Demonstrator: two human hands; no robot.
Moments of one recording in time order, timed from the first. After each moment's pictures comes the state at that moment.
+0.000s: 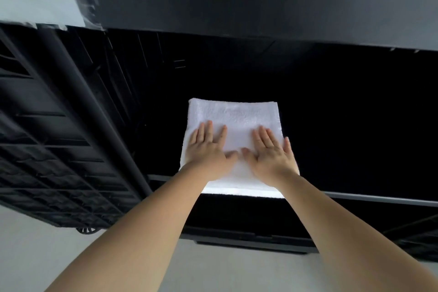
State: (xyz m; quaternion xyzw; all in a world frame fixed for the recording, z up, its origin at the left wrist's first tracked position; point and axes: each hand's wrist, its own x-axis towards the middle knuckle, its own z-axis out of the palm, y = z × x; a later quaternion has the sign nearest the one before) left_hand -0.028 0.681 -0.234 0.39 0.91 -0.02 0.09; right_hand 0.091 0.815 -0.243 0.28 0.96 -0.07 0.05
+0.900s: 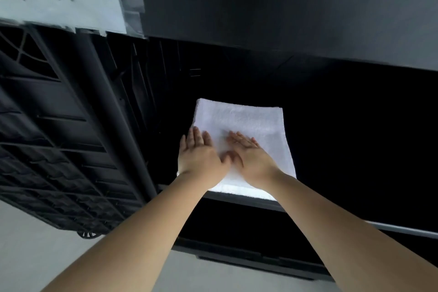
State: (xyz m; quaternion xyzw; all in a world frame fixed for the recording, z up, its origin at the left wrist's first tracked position) left_hand -0.053 0.655 -0.225 0.30 0.95 0.01 0.03; right_hand 0.024 0.783 -0.227 0.08 0.98 -0.16 -0.02
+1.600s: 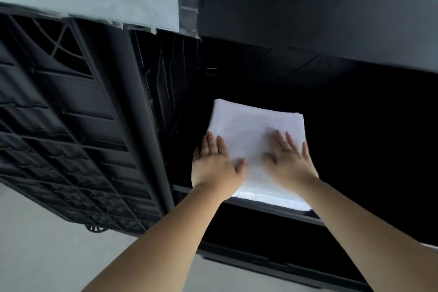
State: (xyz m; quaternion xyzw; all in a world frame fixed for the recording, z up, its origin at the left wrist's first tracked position) left_hand -0.048 0.644 -0.242 0.29 0.95 0.08 0.04; right_hand 0.036 0.811 -0.229 0.24 0.97 -0.08 0.04
